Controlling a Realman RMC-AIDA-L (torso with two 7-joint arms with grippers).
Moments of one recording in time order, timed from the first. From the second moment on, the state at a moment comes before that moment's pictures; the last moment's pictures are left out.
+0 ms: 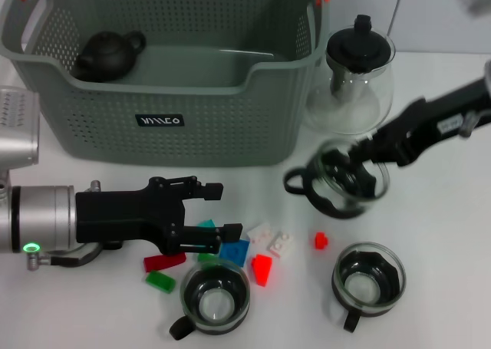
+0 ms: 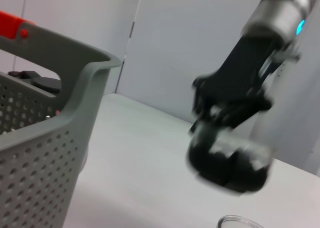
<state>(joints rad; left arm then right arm) -0.50 -2.14 0.63 0.67 2.11 1.66 -1.36 0.73 2.09 -1.00 -1.25 -2.39 -1.73 2.24</state>
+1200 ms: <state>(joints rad) -0.51 -2.14 0.63 0.68 2.11 1.67 -1.36 1.33 2.04 -1.05 -0.54 -2.45 -0.91 2.21</state>
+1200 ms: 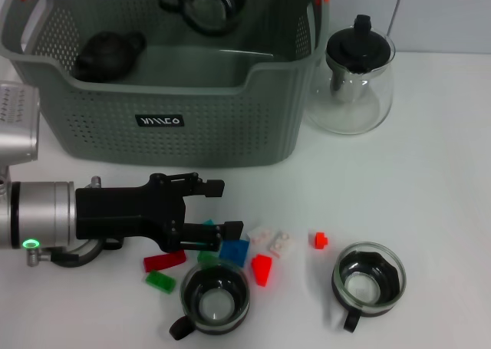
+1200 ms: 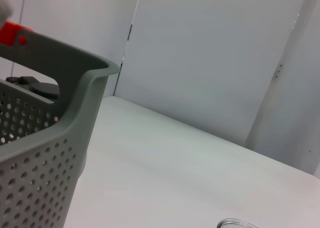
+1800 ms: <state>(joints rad) -0.51 -2.14 0.63 0.67 2.11 1.68 -1.36 1.29 2.08 -1.18 -0.40 -2.45 -0.67 2.12</state>
